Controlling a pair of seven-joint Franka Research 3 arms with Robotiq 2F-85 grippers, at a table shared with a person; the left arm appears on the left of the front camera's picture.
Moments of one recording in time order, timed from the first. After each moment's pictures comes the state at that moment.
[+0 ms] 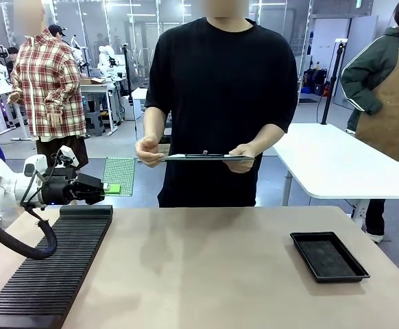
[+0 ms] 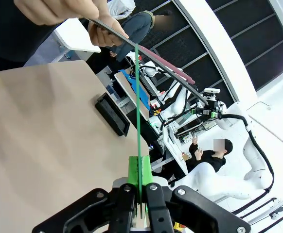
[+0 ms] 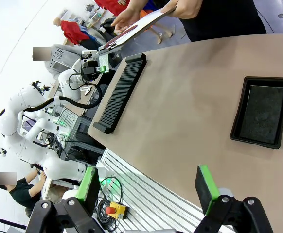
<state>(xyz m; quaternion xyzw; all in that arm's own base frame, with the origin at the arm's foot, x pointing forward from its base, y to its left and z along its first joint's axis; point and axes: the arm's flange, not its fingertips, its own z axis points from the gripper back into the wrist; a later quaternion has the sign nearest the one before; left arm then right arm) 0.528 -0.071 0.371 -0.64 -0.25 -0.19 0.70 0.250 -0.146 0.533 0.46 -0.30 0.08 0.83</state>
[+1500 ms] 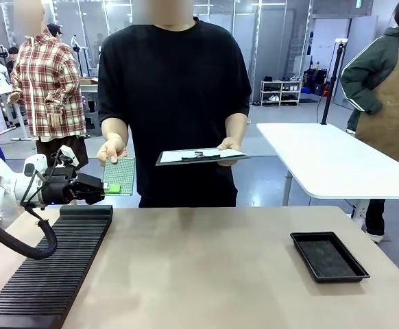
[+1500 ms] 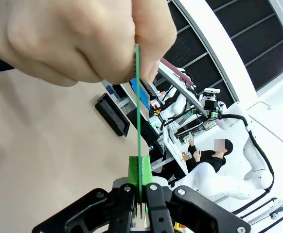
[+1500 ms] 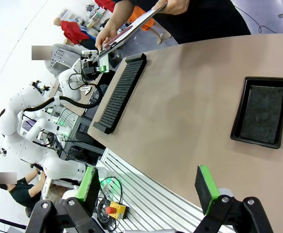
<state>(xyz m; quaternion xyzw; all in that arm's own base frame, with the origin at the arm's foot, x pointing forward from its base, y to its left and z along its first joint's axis) 0.529 -0.071 0.371 -0.64 -0.25 -0.19 0.70 0.250 -0.146 0.533 0.46 -0.30 0.08 0.83</state>
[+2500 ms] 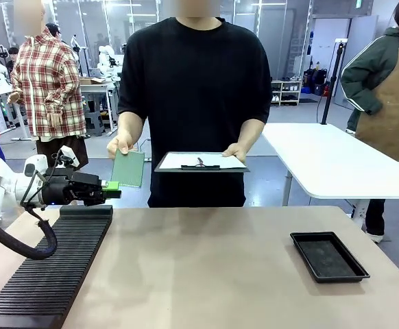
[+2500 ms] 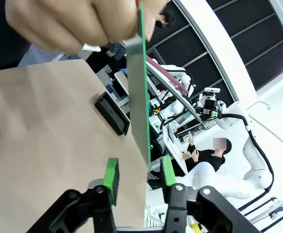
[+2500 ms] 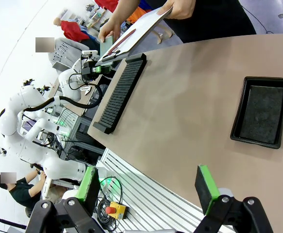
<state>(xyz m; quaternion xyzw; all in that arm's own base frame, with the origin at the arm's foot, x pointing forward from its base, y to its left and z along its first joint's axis) 0.528 -0.072 0.370 -0.64 -0.25 -0.19 0.70 0.249 -0.146 0.533 0.46 -0.30 0.08 0.83</state>
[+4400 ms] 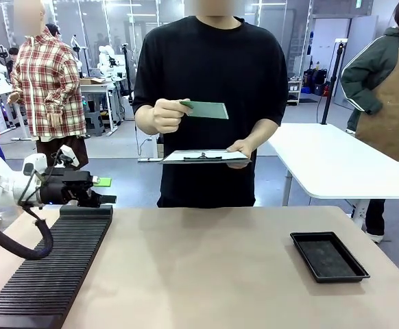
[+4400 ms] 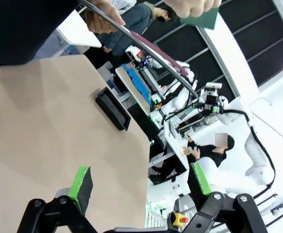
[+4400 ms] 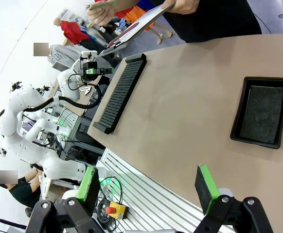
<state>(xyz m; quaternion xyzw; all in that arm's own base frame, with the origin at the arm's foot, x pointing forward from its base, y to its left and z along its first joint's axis) 0.524 -0.068 0.377 -0.63 -0.24 -0.21 0.71 0.249 -0.146 0.533 0.46 -0.30 0.08 0.83</state>
